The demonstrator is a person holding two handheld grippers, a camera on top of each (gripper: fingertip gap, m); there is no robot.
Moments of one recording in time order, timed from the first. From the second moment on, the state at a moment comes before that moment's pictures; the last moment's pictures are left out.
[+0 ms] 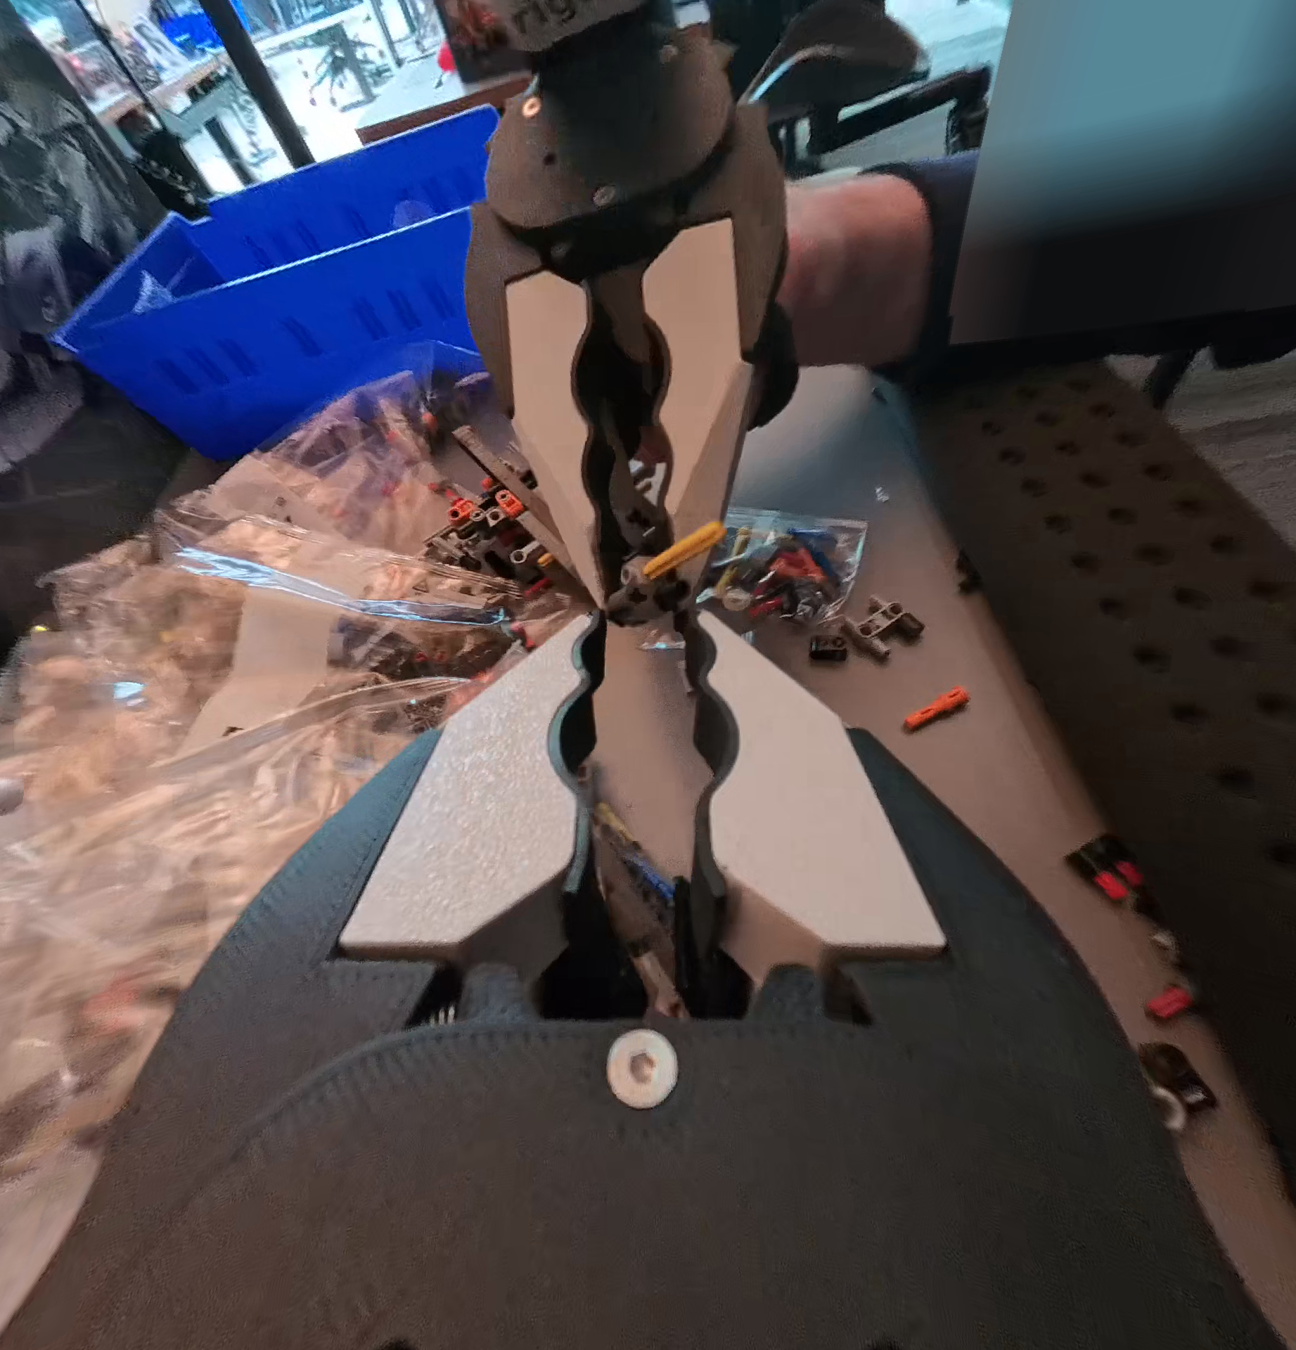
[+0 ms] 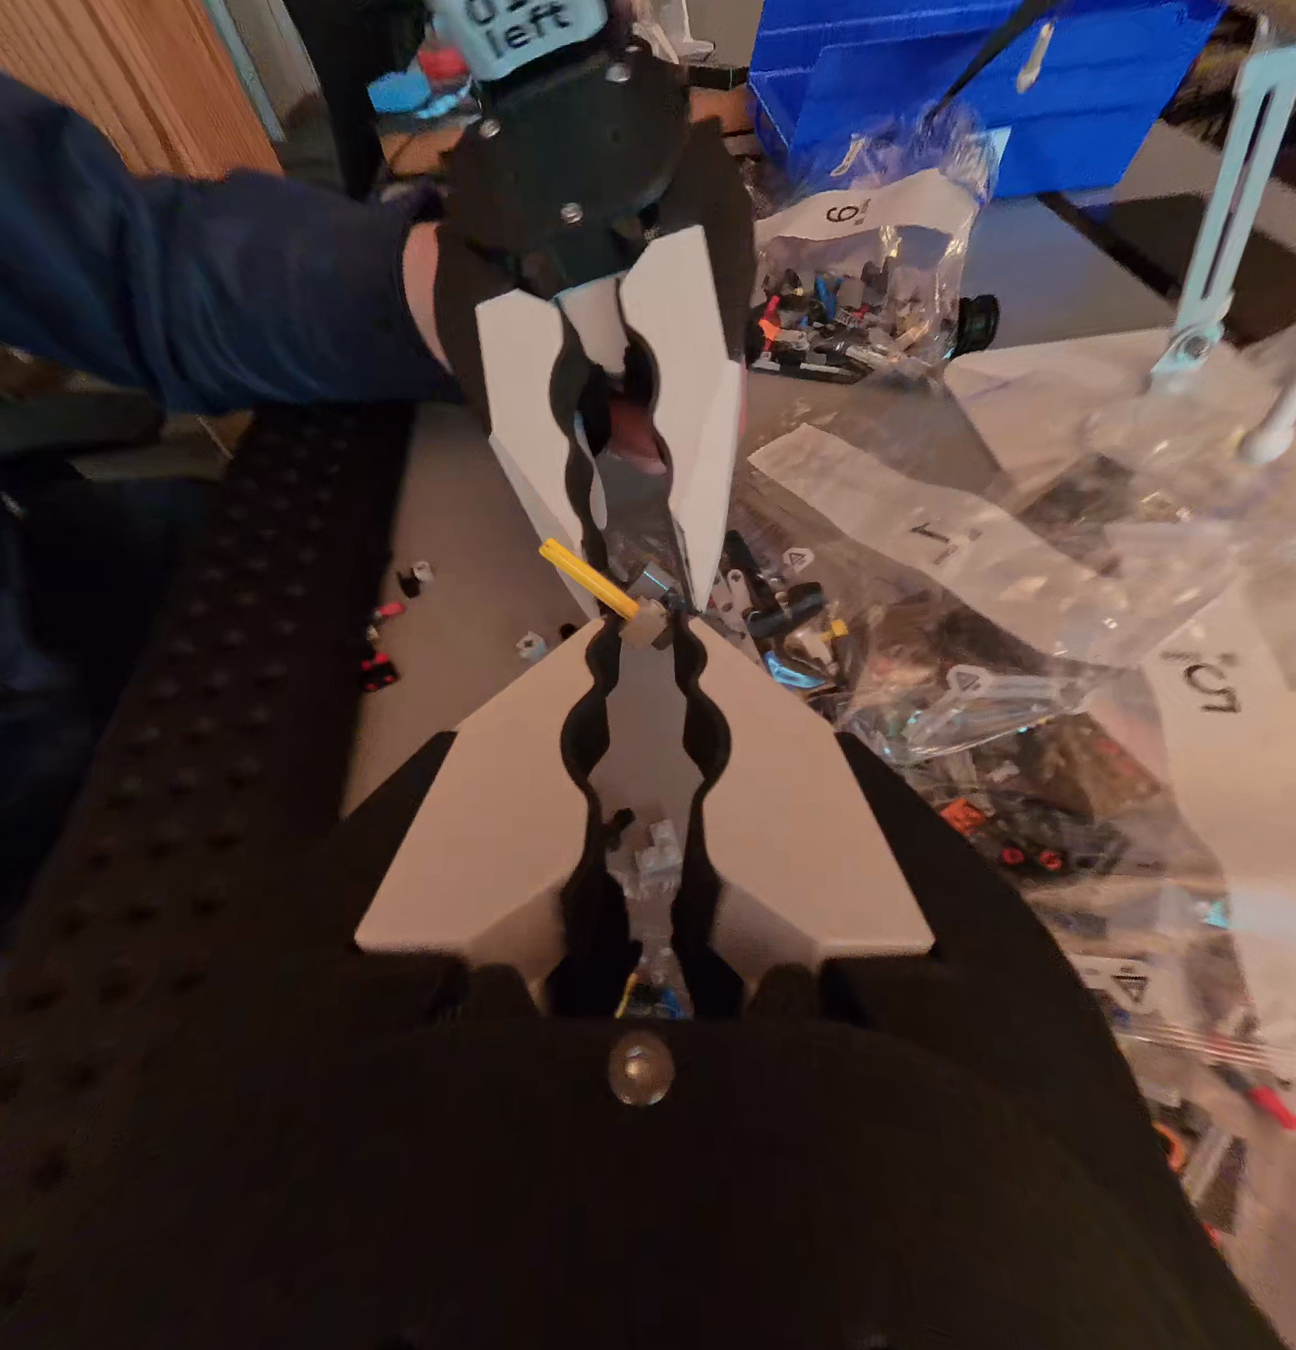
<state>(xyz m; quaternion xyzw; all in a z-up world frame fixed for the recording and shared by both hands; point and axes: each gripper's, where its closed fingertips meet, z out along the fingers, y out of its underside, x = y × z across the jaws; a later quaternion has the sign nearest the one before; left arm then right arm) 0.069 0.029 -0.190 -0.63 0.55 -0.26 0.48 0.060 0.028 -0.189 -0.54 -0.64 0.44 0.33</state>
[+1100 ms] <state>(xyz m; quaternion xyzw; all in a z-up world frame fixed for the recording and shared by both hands) 0.071 0.016 -0.172 -0.60 0.53 -0.36 0.47 0.063 0.016 -0.174 -0.45 -0.70 0.37 0.42</state>
